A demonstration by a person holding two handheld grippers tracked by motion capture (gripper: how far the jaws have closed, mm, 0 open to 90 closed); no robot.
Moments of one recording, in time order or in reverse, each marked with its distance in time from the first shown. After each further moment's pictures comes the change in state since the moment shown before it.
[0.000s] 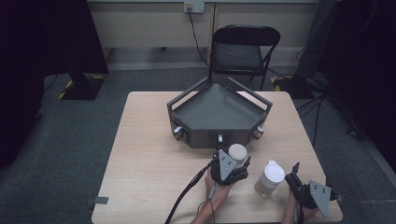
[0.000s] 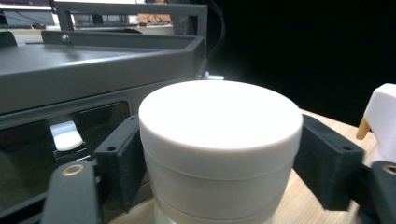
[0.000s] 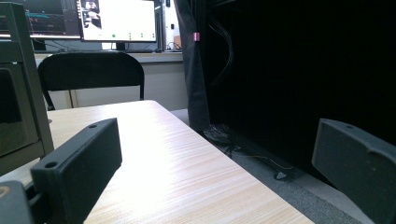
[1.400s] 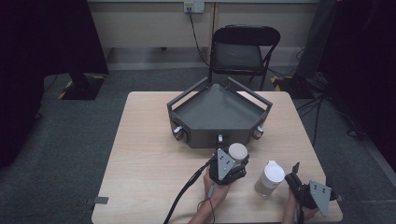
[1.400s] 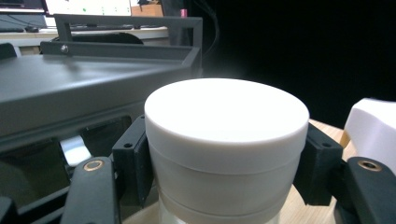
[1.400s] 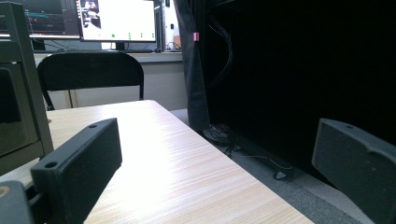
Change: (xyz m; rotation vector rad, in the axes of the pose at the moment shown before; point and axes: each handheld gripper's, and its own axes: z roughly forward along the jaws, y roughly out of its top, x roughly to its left) left arm 0.010 0.015 -0.010 -0.007 -0.035 0.008; right arm 0.000 0.000 0.000 0.000 -0.002 0.000
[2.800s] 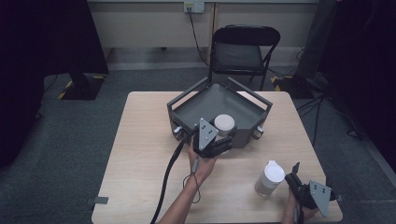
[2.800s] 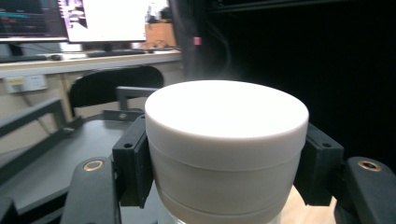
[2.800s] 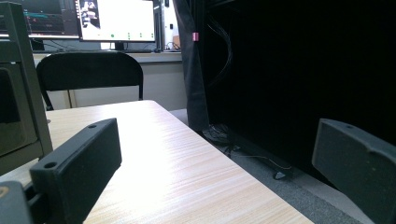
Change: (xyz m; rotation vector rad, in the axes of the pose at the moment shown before) left arm 0.054 0.078 -0.009 -0.054 0.060 -0.005; right arm 0.000 0.000 0.000 -0.001 -0.003 -0.001
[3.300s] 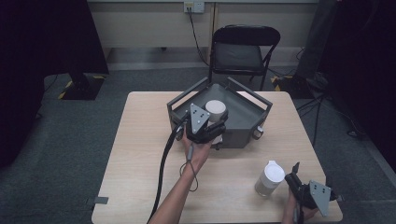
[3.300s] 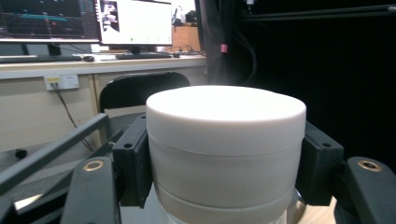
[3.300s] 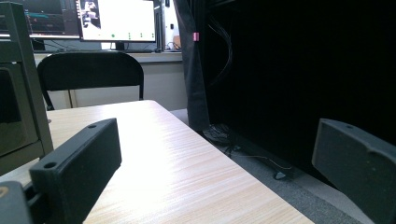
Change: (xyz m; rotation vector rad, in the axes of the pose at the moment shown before) left arm 0.014 0.025 0.009 -0.014 0.087 -0.027; right arm 0.000 0.000 0.000 0.000 0.003 -0.002
